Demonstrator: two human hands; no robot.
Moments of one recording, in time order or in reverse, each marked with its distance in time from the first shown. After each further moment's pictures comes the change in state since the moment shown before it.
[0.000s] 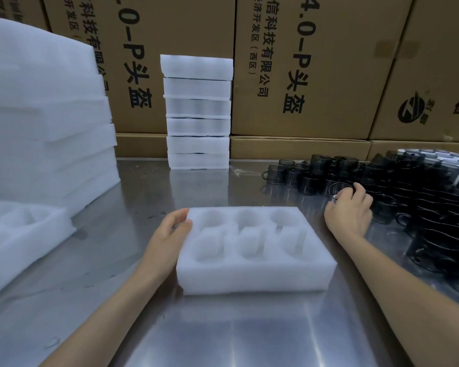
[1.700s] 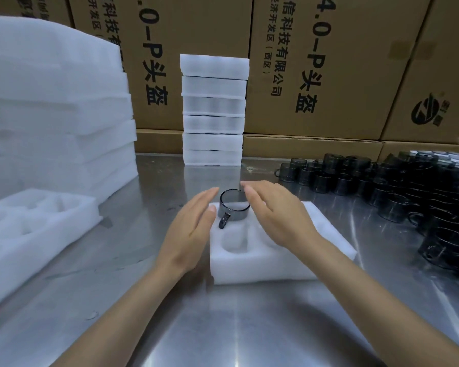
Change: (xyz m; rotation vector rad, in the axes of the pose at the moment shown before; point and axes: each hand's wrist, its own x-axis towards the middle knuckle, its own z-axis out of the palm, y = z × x) left_hand -0.009 0.012 -0.008 0.378 -0.073 0.452; right_hand -0.119 -0.133 -0.080 0.413 -0.392 -0.641
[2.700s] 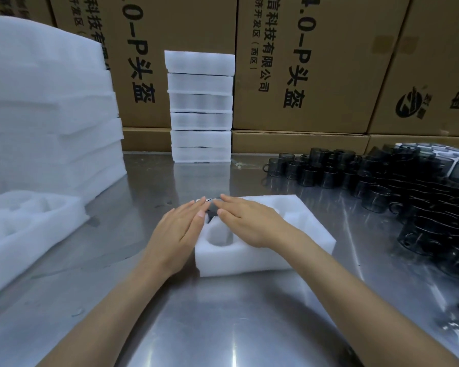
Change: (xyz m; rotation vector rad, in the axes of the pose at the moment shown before) left_hand -0.009 -0.002 0.001 0.282 -0.144 -0.024; right_hand 0.001 0.000 0.008 -0.133 -0.446 -0.020
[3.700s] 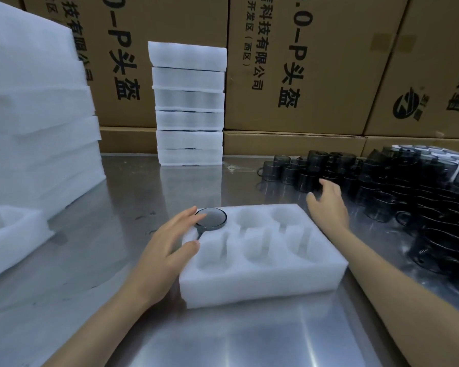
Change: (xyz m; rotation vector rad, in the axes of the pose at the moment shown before) left_hand 0.007 0.006 0.005 -0.337 -0.064 -0.064; right_hand 0.030 0.196 -0.002 0.185 0.710 0.622
